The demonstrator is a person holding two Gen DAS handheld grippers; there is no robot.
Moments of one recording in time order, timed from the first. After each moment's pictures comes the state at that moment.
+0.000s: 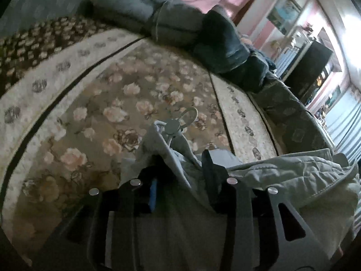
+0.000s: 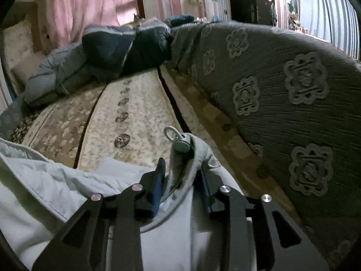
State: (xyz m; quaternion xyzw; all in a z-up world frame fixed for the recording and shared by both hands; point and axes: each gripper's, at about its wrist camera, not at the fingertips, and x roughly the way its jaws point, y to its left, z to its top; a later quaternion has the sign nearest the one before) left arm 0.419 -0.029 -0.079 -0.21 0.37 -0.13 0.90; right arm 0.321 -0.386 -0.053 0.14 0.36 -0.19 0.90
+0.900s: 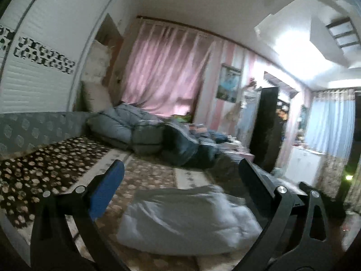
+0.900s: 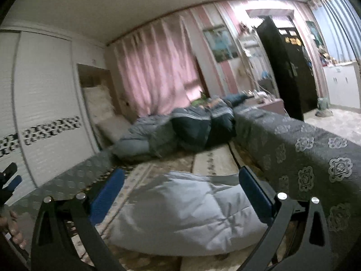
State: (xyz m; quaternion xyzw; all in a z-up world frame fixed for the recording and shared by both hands) left arm -0.051 -0.017 0.214 -0.12 0.04 -0.16 0.98; right arm -0.037 -0.269 0.203 0.17 0.09 0.01 0.98
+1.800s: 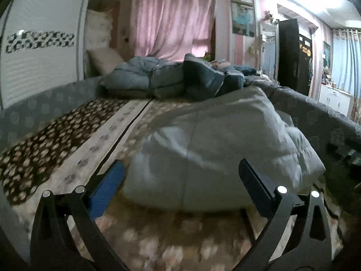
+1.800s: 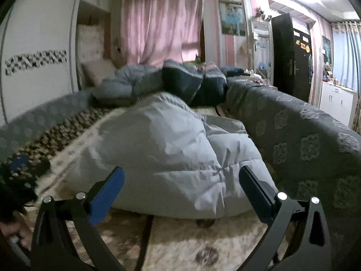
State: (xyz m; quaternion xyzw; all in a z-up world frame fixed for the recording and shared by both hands) left arm 0.089 -0.103 0.021 0.01 0.20 -0.07 0.98; right arm 0.063 -0.207 0.061 0.03 0.24 -0.05 0.97
